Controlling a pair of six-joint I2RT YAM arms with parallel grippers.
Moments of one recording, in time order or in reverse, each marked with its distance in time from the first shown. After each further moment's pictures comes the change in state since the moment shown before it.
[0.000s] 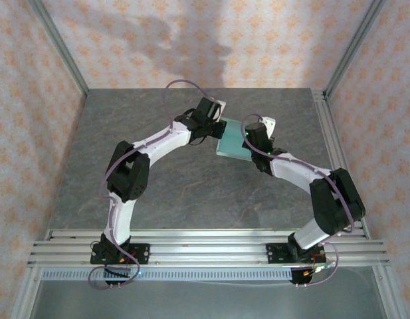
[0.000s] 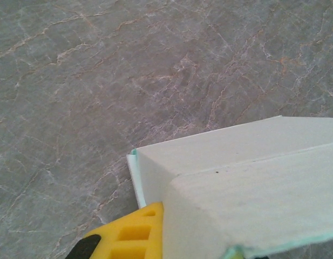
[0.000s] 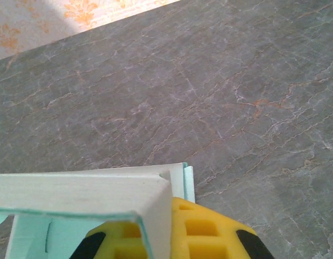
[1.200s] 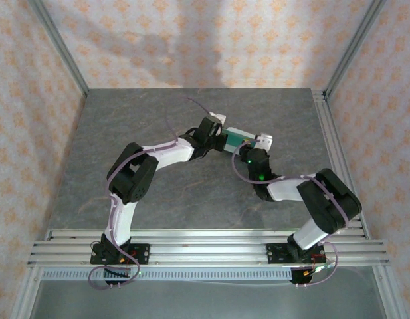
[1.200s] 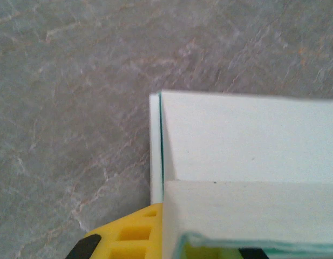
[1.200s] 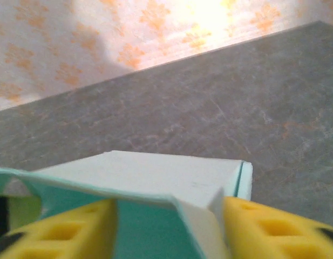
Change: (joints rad) left arm -0.052 -0.009 -0.279 0.346 -0.096 -0.033; right arm 0.098 0.018 -0.366 0.733 0.061 -0.142
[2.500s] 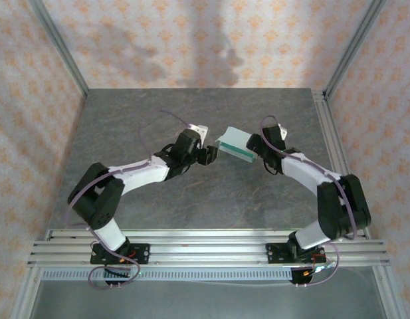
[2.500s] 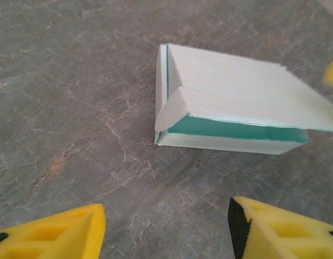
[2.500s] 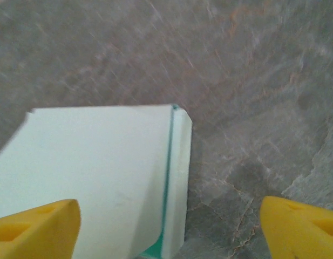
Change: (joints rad) left arm 0.008 -0.420 -0.446 0.113 0.020 -0.041; right arm -0.242 -0.050 0.355 -0.964 -0.366 0.327
